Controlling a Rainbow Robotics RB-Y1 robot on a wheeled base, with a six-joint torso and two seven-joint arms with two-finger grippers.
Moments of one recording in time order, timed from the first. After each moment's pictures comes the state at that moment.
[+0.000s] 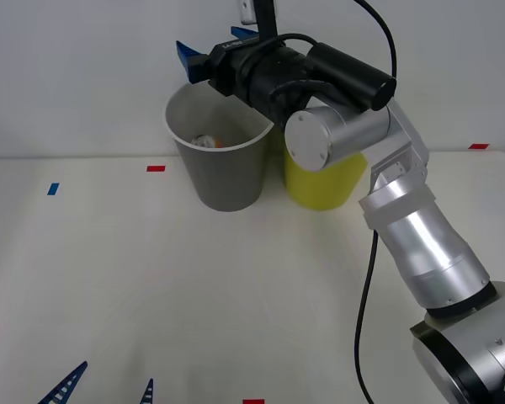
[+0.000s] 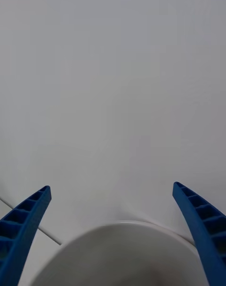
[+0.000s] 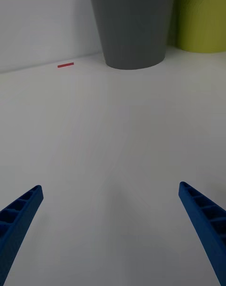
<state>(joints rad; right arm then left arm) -0.80 -0.15 0.29 -1.48 -0.55 0.46 1.64 0.92 0.38 -0.31 -1.91 0.07 -0.47 -1.64</state>
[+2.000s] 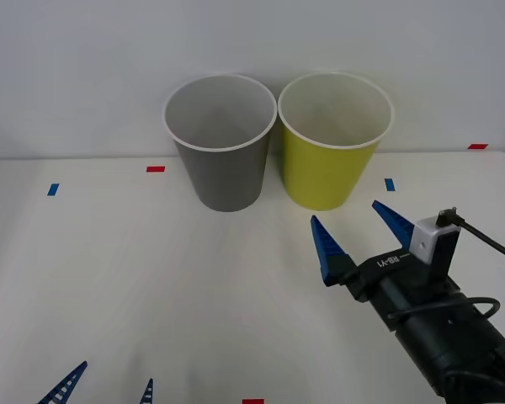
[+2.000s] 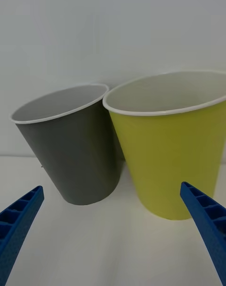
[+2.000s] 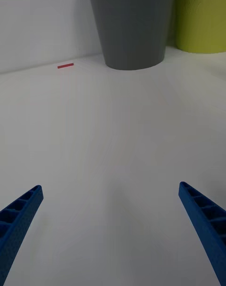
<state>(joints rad) 0.44 -0.38 0.30 -2.32 -0.55 0.16 1.75 0.92 0.38 -0.31 -1.91 0.07 -0.47 -1.64</state>
